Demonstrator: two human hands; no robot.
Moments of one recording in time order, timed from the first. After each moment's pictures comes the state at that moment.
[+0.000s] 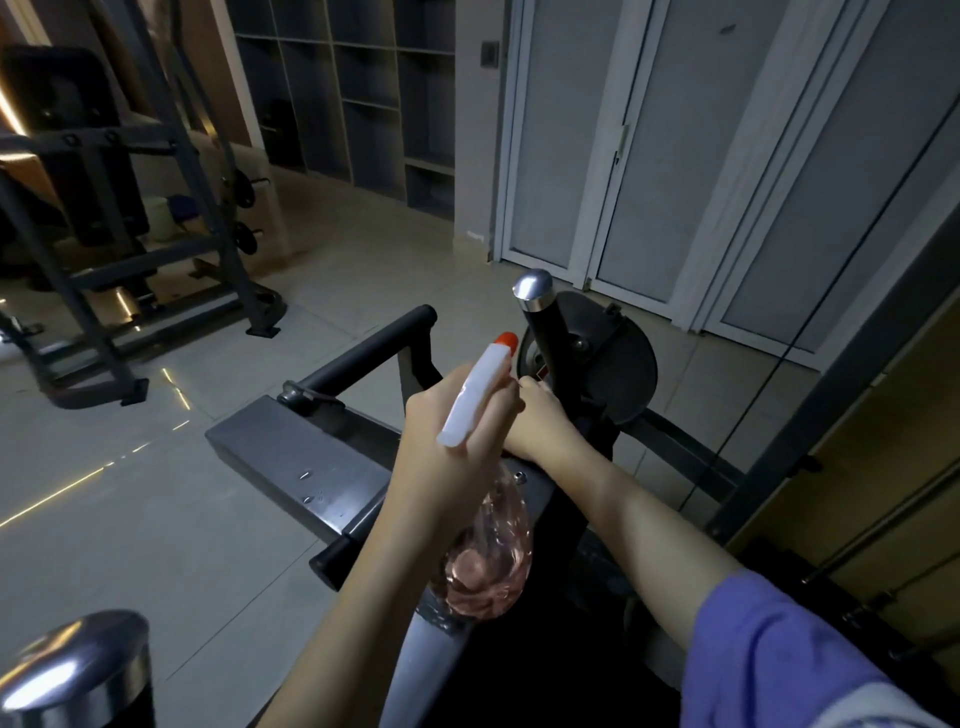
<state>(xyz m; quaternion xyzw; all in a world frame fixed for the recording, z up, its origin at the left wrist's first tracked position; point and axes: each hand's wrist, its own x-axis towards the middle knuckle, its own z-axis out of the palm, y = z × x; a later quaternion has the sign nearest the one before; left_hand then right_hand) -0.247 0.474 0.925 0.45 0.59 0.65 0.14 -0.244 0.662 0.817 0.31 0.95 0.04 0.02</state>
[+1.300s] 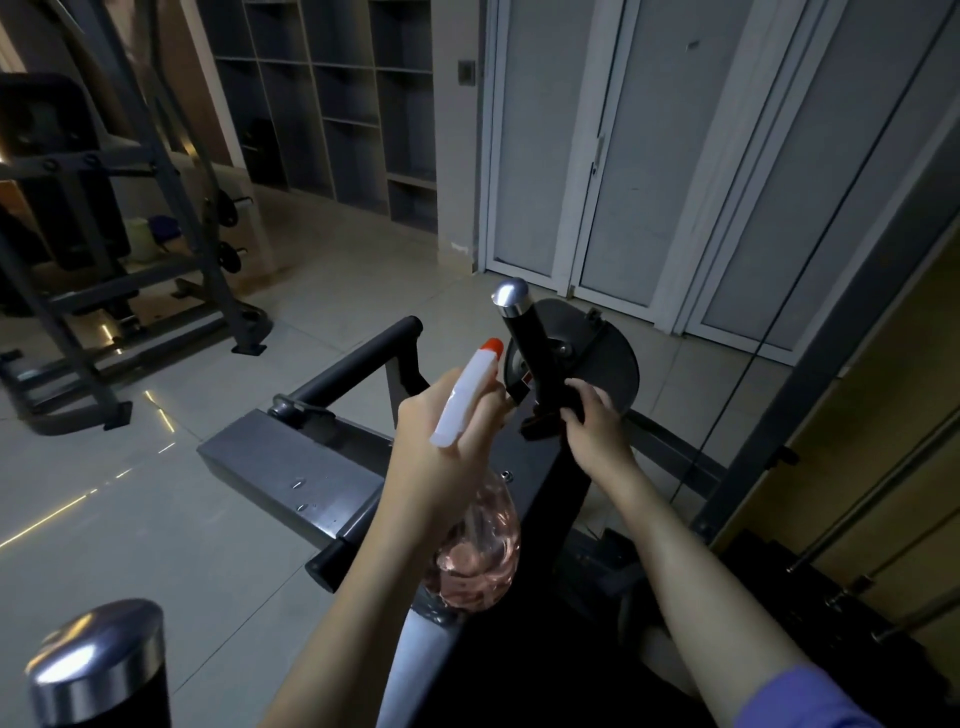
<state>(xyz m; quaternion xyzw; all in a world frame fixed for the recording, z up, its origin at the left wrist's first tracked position) -0.242 0.472 0.928 0.44 0.60 0.65 0.14 -0.151 0.661 0.829 0.46 0.76 -0.35 -0.29</state>
